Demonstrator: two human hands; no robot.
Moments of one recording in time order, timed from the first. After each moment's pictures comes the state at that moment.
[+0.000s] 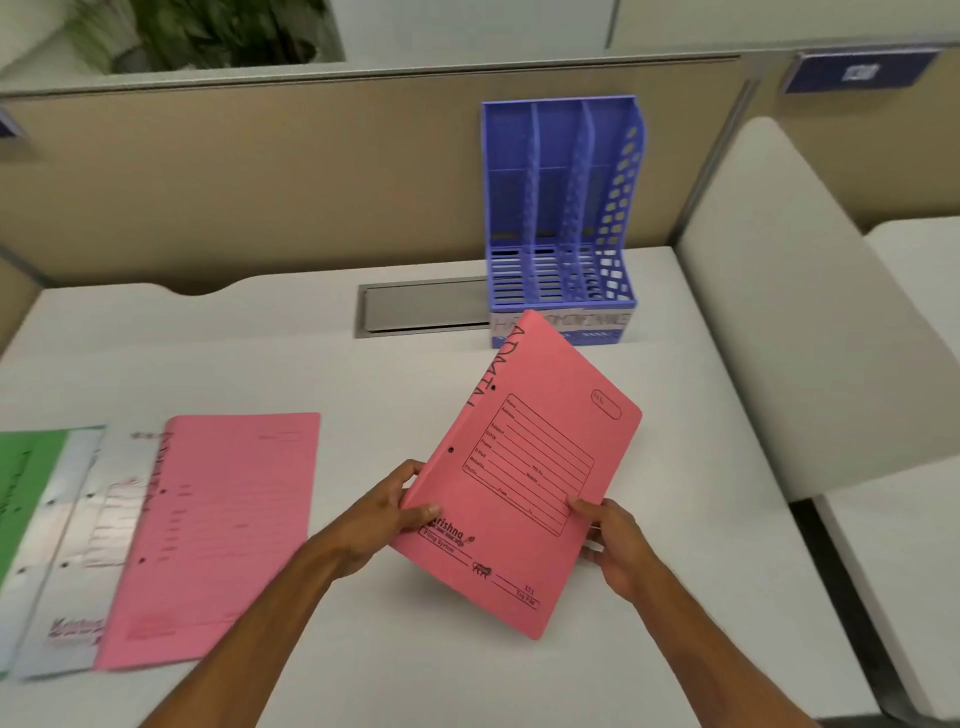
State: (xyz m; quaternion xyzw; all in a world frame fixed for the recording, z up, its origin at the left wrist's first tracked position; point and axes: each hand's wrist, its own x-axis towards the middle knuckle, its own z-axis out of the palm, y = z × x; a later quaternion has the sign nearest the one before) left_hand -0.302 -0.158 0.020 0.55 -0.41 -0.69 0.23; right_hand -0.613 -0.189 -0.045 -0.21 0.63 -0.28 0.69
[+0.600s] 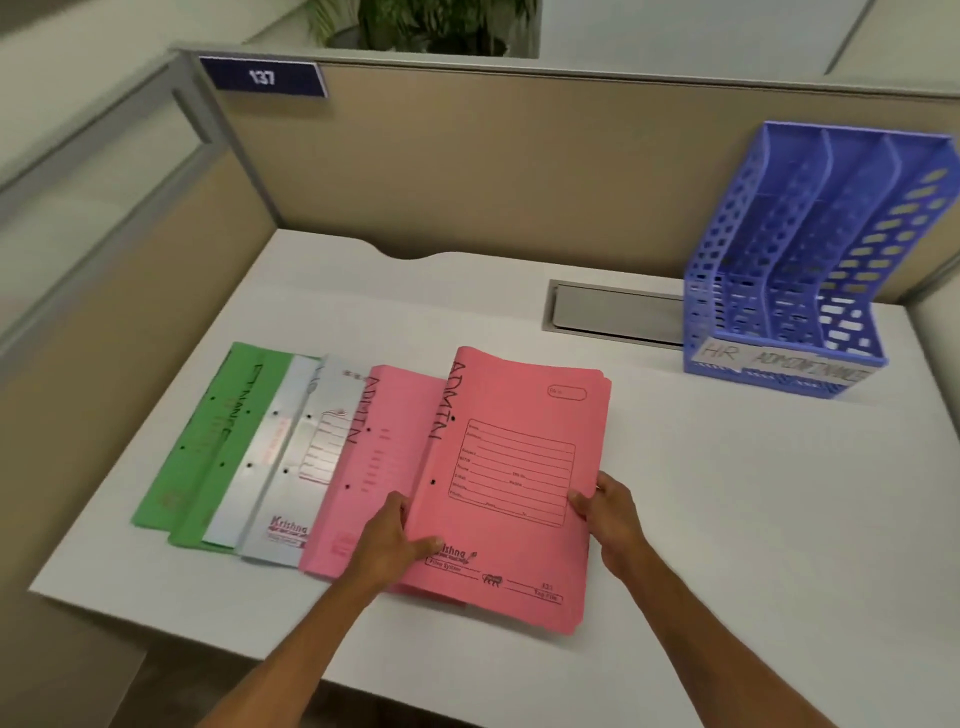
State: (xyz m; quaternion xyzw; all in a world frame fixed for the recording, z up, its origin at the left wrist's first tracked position) left_hand -0.106 -0.028 -0.021 0.79 -0.31 -0.46 0.25; right_hand -0.354 -0.177 -0.048 -0.44 0.61 -0.21 0.63
